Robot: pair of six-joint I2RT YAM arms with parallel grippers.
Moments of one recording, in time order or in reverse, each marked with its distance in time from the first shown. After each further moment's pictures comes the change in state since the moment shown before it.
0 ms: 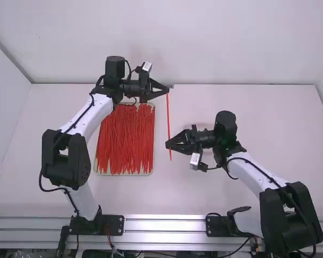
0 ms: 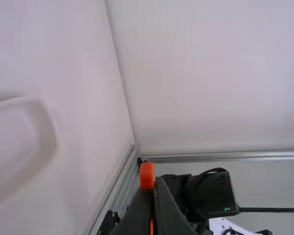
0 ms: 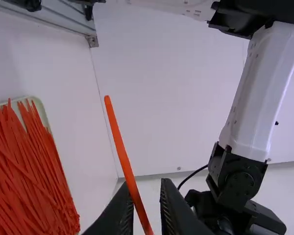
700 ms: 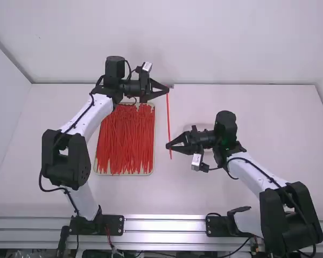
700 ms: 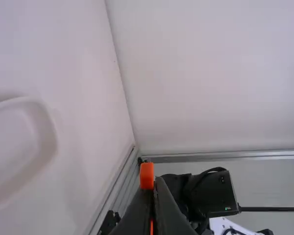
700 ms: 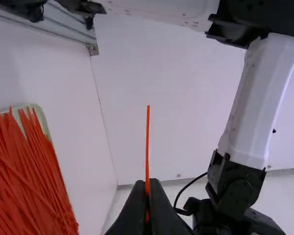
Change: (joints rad) left arm 0.000 0.000 0.000 -0.001 0.002 0.004; right arm 0.000 0.000 0.000 -0.001 -0.038 0.007
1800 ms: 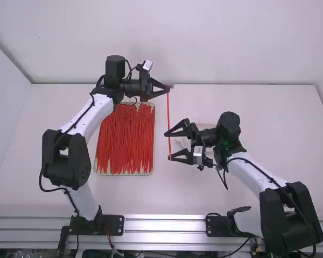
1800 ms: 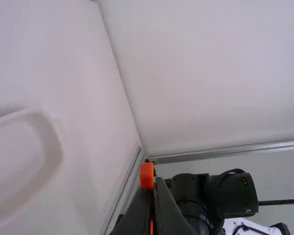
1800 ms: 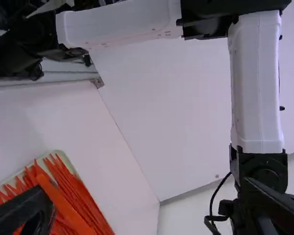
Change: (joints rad) left arm 0.000 0.000 0.000 0.030 -0.002 0.060; right arm 0.000 0.000 0.000 0.198 -0.050 0.543
